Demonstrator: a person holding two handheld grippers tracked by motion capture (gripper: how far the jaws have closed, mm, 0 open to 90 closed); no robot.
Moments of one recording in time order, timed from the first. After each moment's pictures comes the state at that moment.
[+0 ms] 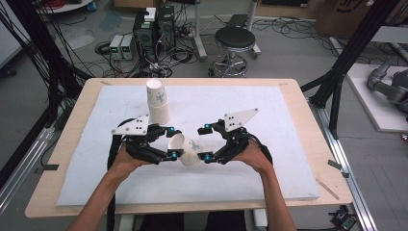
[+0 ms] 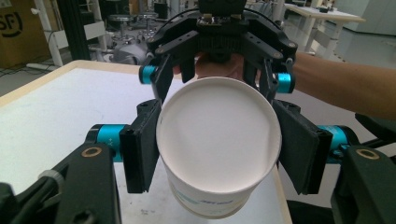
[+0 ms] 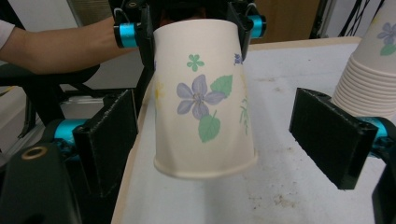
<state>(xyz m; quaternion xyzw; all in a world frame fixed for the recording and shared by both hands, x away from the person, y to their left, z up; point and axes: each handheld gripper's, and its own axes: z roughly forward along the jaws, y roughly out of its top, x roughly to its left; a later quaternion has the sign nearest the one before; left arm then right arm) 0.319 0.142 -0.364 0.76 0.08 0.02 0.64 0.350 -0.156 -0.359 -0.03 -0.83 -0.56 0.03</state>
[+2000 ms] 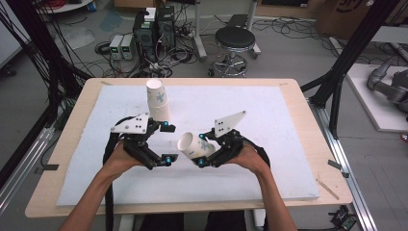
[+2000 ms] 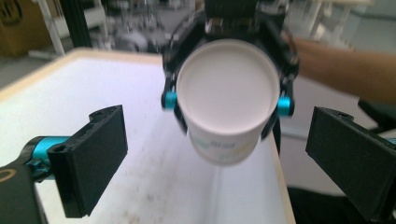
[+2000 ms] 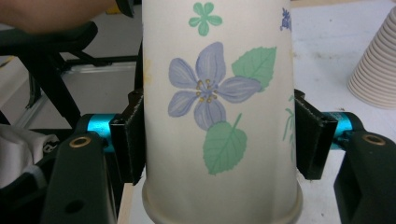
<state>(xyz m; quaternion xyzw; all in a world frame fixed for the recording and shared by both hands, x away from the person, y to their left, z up) 0.320 0.148 -0.355 0.79 0.08 0.03 0.60 0.342 -0.140 -0.363 -0.03 -0.87 -0.49 0.04</state>
